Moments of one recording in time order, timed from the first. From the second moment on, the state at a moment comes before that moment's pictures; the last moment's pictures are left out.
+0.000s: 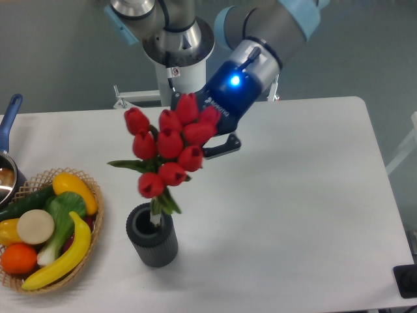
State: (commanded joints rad) arm 2.70 -1.73 -1.68 -0.63 0.33 0.68
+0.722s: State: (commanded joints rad) arm 2.77 -1.76 -1.67 -0.65 0.79 0.88
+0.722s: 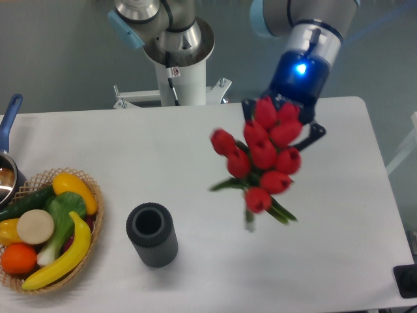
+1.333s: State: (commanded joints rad) arm 2.76 -1.80 -1.73 -0.74 1.29 0.99
